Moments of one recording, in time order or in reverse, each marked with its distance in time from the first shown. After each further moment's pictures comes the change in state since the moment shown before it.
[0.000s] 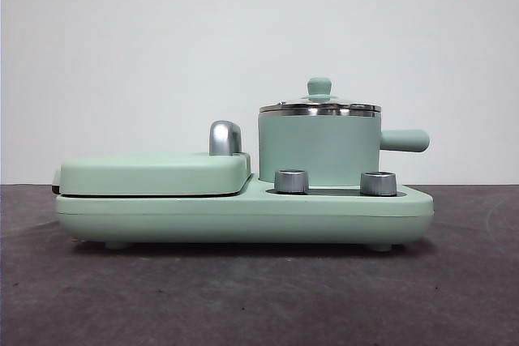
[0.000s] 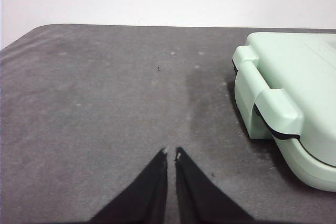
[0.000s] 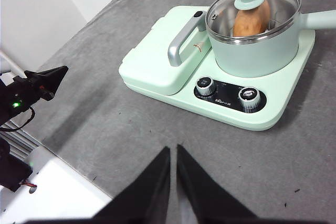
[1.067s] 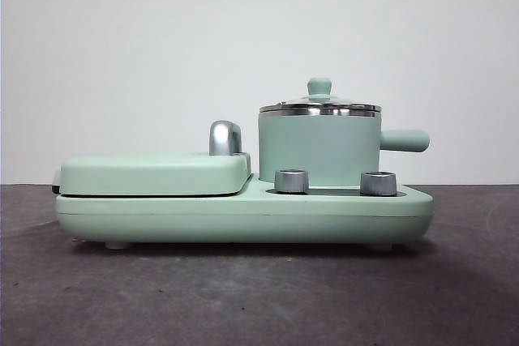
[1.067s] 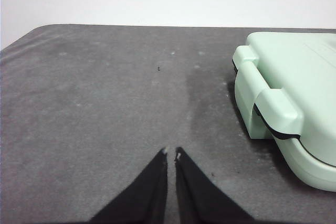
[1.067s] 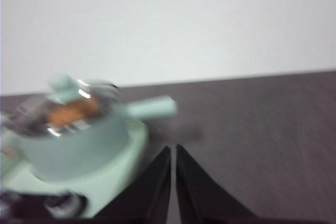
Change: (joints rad) left arm 0.000 0.000 0.000 0.000 0.000 0.001; right arm -0.416 -0.290 -0.782 0.885 0.186 -0.097
